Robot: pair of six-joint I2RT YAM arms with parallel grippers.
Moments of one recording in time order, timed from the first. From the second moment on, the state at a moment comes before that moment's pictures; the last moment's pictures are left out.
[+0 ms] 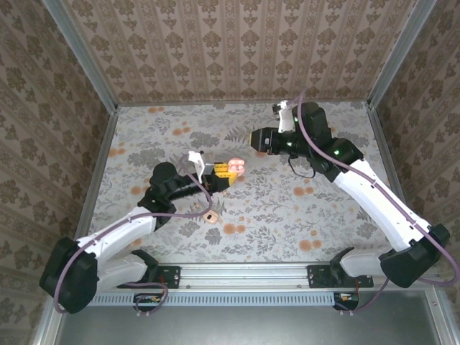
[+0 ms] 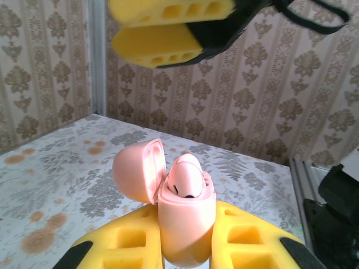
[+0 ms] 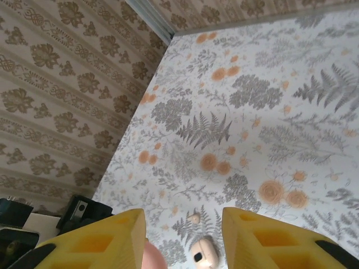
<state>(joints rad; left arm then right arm) -0.65 1.10 0.54 0.61 0.71 -0.16 0.52 1.31 1.38 -0.56 -0.32 0.55</state>
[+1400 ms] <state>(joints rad) -0.65 1.19 0.61 0.60 0.79 -0.26 0.53 1.27 1.15 -0.33 -0.64 0.62</state>
